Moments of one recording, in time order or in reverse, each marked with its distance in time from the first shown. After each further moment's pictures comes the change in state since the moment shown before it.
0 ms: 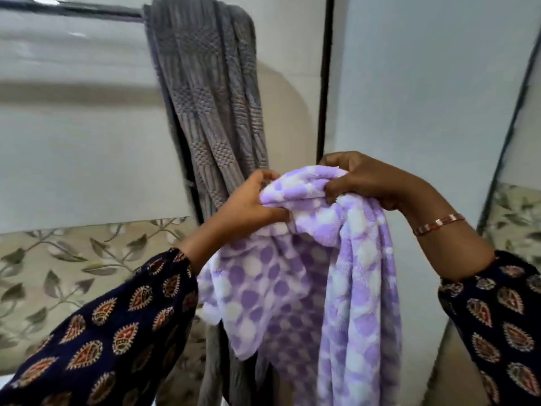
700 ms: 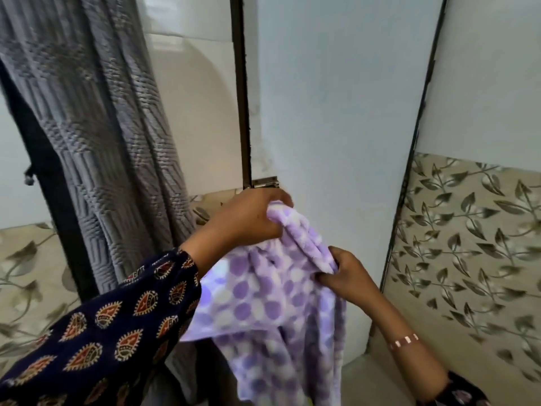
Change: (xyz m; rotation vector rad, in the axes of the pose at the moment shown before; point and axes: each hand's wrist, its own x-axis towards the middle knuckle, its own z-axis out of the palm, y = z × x) left_hand 0.033 0.031 0.117 0.374 -0.234 0.055; right_hand -0.103 0.196 0.044 -0.060 0.433 0.330
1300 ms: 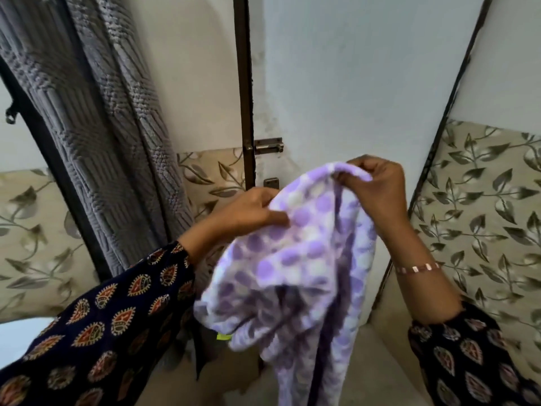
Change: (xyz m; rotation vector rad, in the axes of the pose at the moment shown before) left_hand -0.011 -0.010 0.061 -0.545 -0.229 -0.251; right_hand 0.042 -0.021 -0.059 0.318 0.277 -0.267
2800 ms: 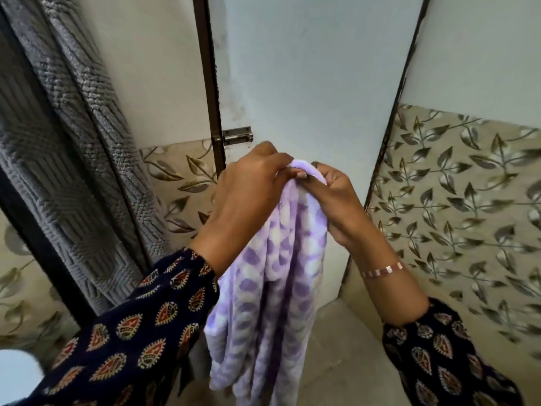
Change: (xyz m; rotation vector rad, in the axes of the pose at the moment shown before) left_hand -0.002 0.031 0.019 0.539 0.645 0.556; right_hand -0.039 -0.016 0.027 0.374 -0.200 0.275
